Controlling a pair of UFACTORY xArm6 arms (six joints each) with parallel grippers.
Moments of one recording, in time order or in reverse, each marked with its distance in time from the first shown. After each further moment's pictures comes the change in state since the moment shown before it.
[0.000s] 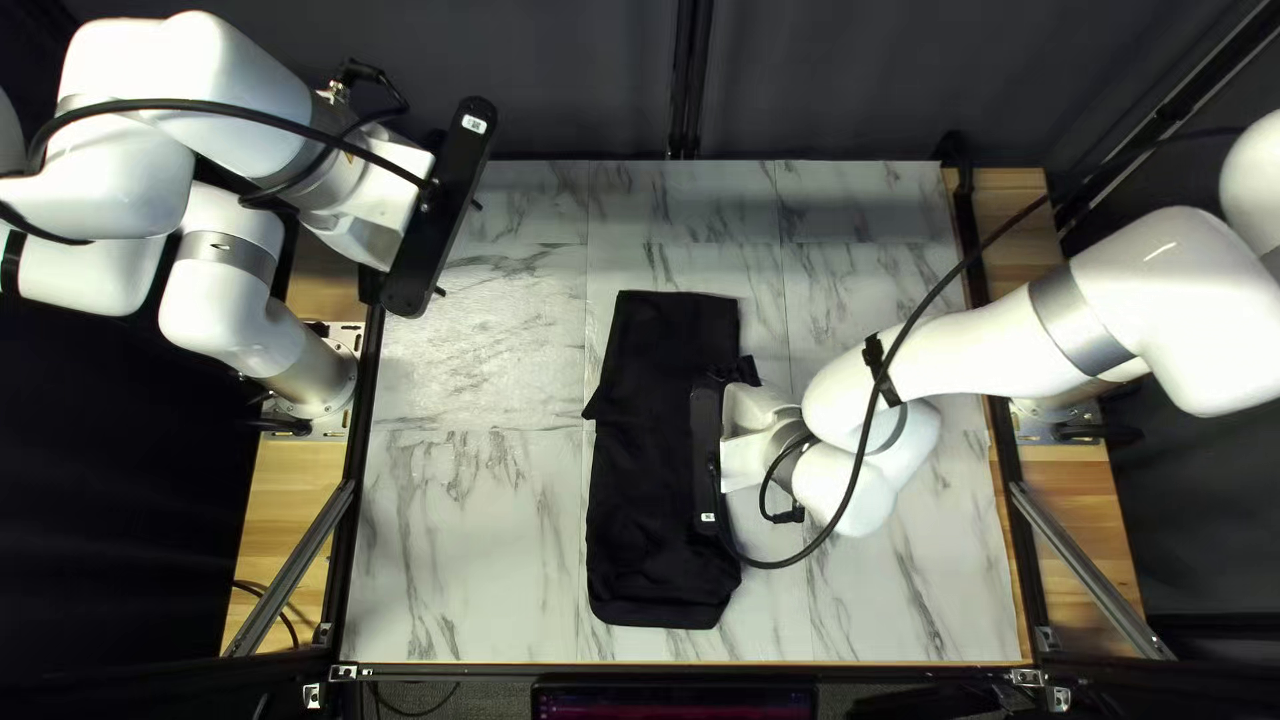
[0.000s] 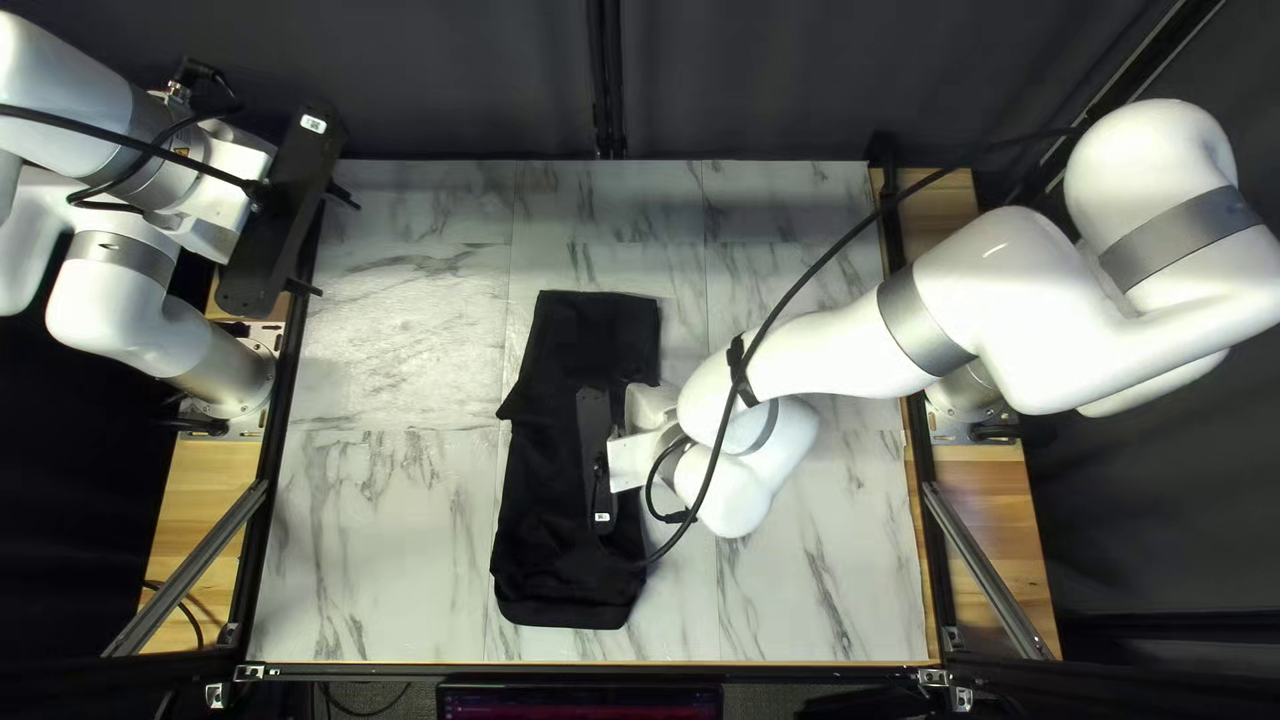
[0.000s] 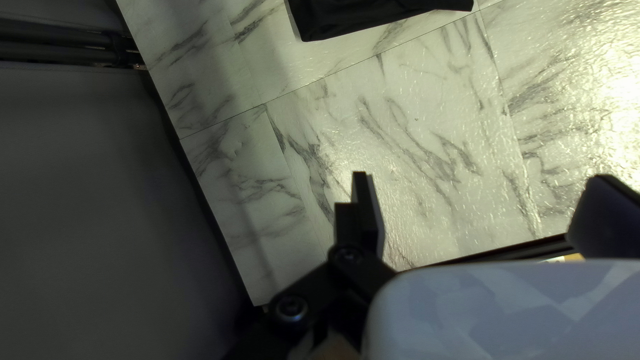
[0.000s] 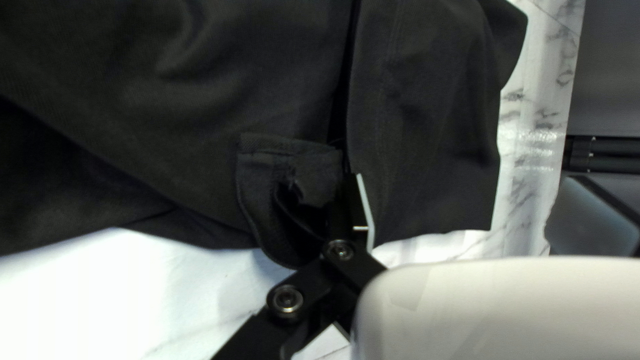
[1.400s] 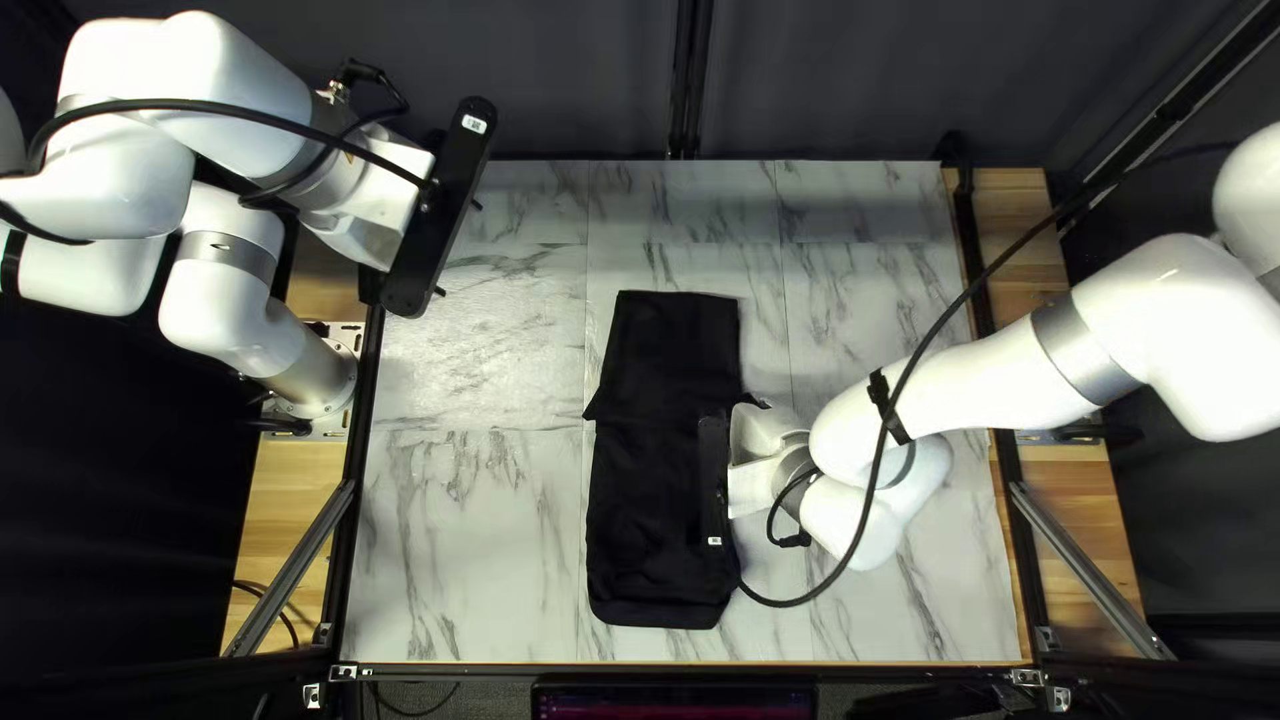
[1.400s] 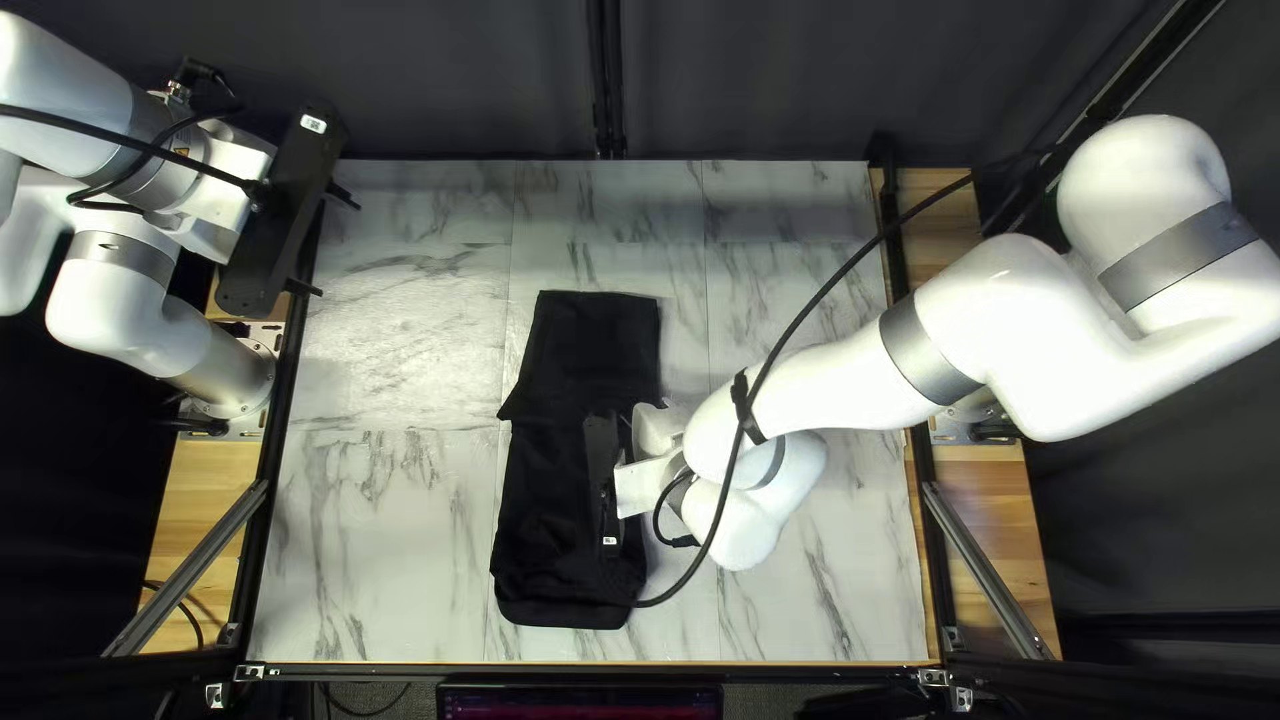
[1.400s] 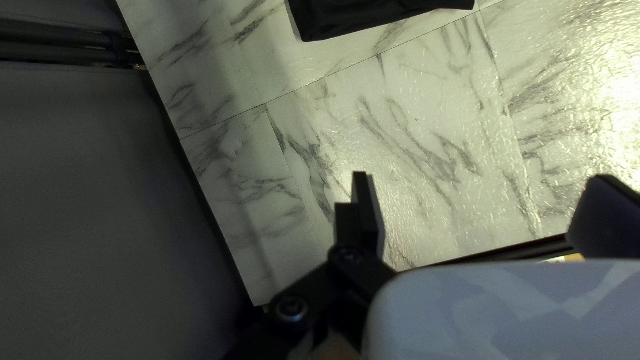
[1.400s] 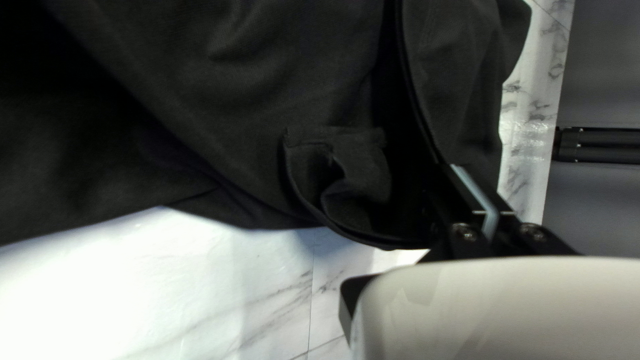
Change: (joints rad) left arm 0.000 0.000 0.000 0.000 0.000 0.000; right arm 0.097 -0.020 0.044 -0.004 0.063 0.129
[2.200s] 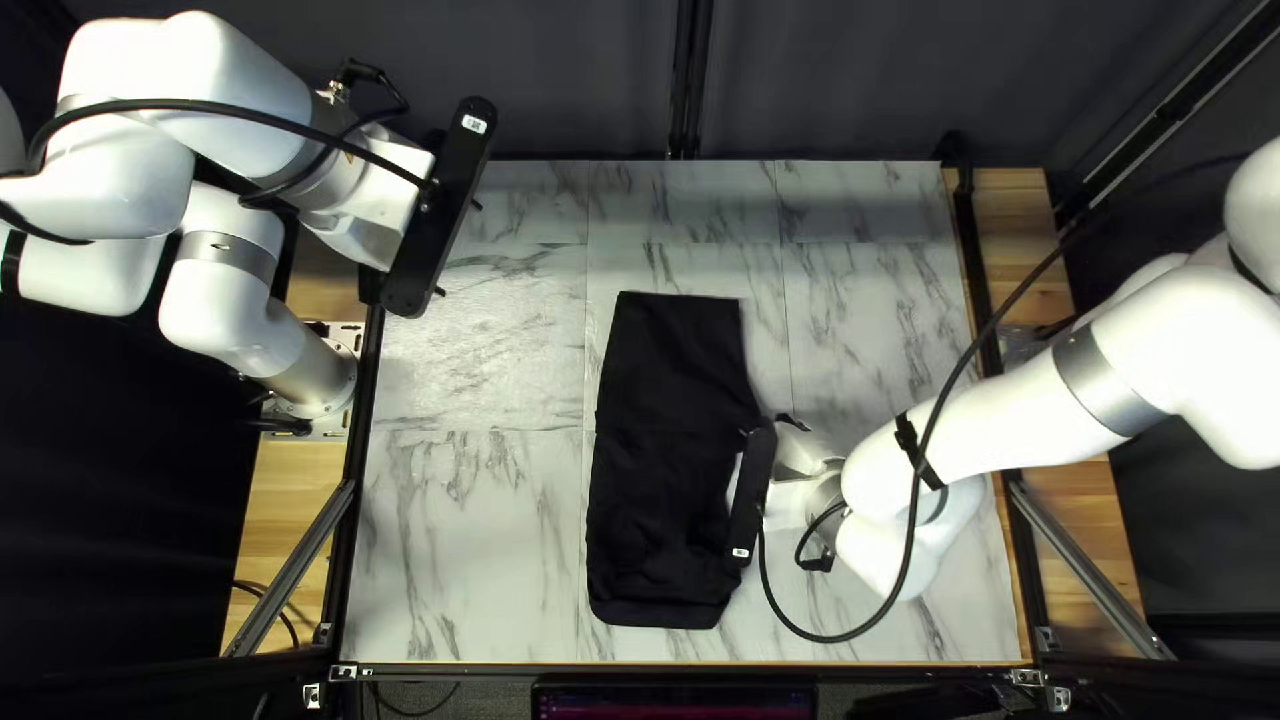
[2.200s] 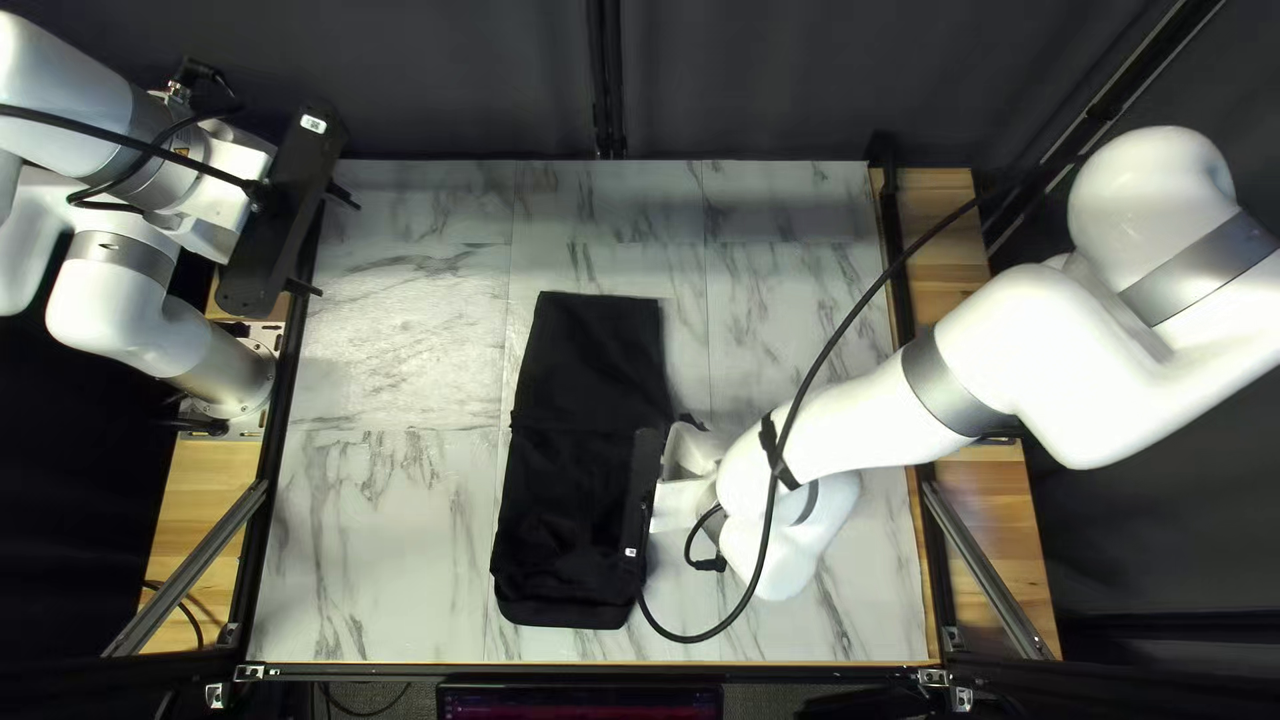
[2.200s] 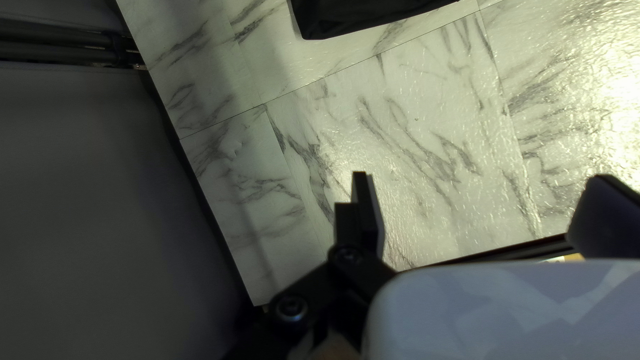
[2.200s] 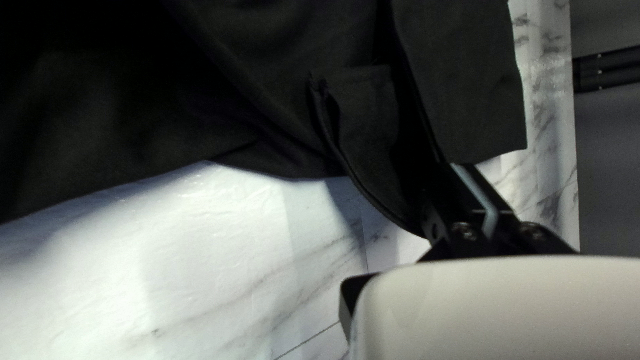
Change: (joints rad) left arm 0.000 0.000 0.000 0.000 0.000 0.000; right arm 0.081 0.025 0.002 0.031 0.078 0.184
